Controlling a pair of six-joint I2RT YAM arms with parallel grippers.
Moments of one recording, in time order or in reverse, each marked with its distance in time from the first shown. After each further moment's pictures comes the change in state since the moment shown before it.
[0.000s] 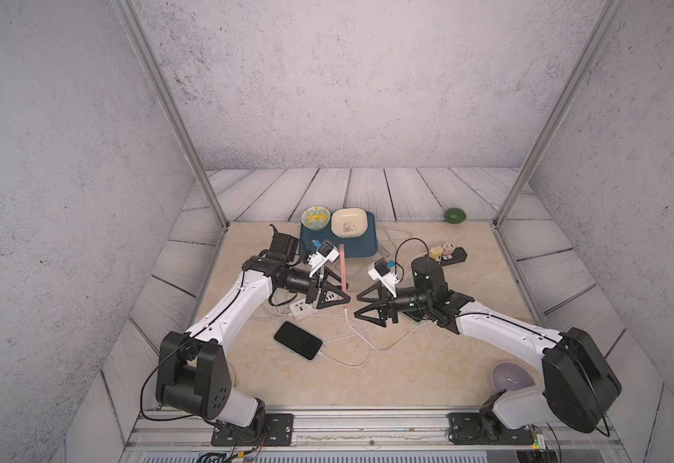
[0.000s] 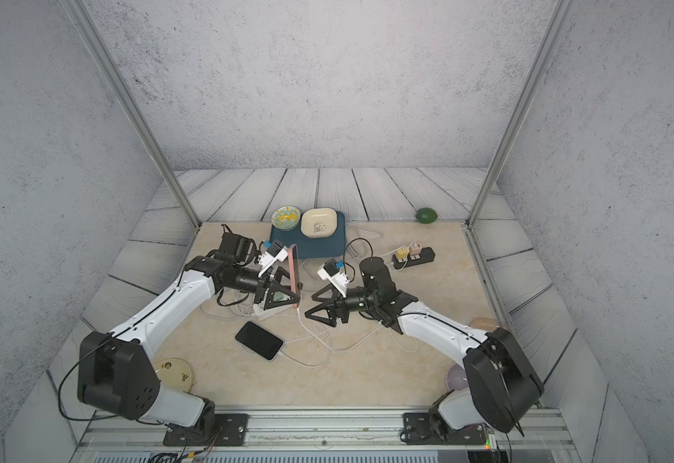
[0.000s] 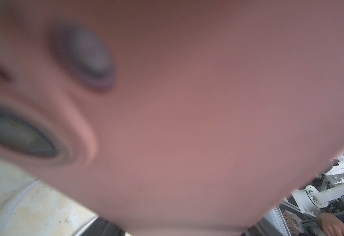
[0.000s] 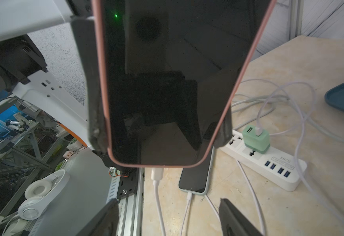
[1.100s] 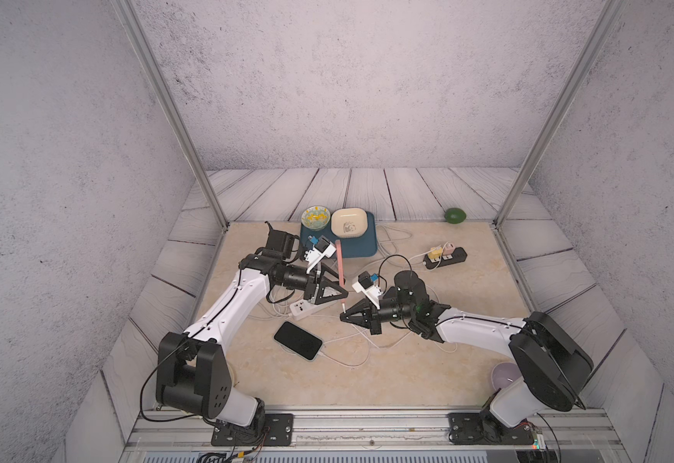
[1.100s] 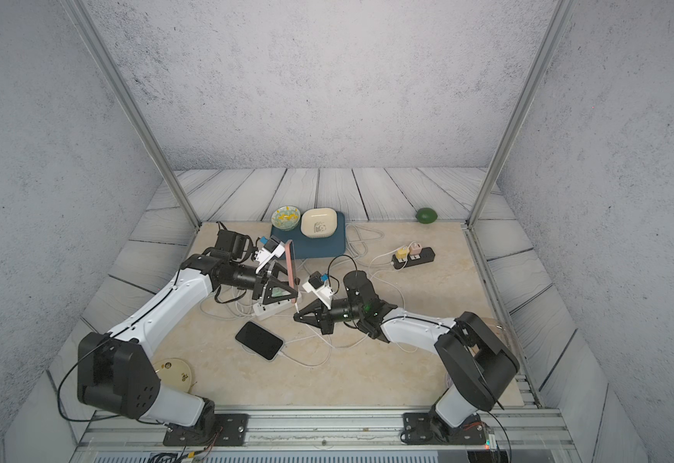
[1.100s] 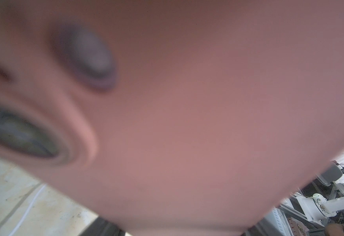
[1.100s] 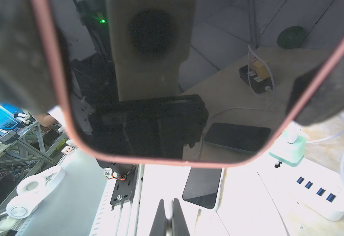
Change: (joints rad) left arm 0.026 0.002 0.018 0.009 -0.013 -0.026; right arm 0.103 0.130 -0.052 0.282 0.053 0.070
